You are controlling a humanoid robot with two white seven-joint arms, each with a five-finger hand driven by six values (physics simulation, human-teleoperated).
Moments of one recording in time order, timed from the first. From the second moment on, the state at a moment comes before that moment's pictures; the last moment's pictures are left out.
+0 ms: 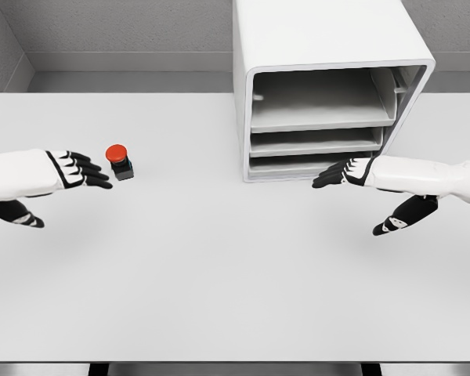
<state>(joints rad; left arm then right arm) -0.35 1.17 -0.38 -1.76 -0.10 -0.61 -0.61 -0.59 -1.08 0.74 -1.66 -0.26 -0.61 0.61</state>
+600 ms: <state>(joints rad) -0.79 0.91 -0.67 -1.45 -0.22 -0.61 -0.61 -0.74 -1.06 0.73 -1.65 -0.25 -0.61 0.61</state>
